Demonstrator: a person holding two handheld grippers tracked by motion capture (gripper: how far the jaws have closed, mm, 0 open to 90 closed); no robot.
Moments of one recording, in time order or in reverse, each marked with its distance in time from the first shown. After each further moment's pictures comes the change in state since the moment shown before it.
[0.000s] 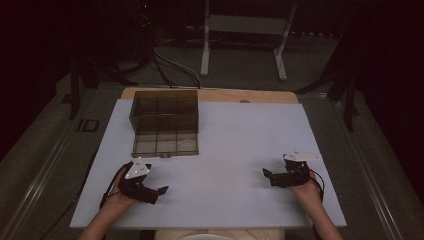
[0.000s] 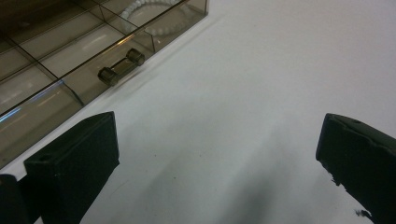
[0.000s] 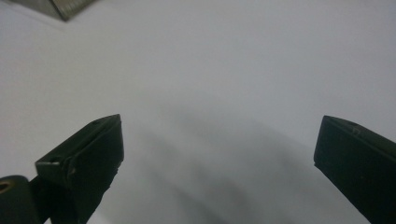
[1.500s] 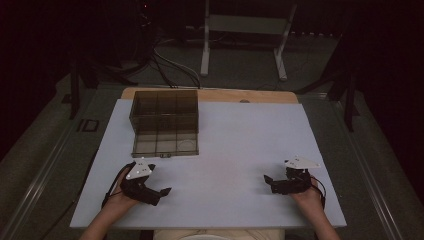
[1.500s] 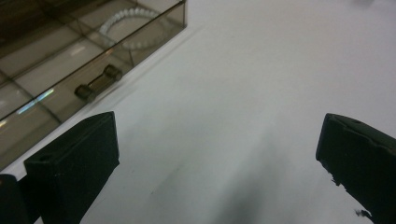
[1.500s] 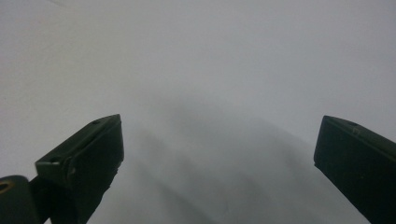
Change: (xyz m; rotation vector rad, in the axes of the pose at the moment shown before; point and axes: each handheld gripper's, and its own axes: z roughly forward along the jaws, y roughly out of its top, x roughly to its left) left arm -0.008 0.009 -0.002 -0.019 -0.057 0.024; right arm 0.007 -0.016 -0.006 0.016 -0.014 -0.021
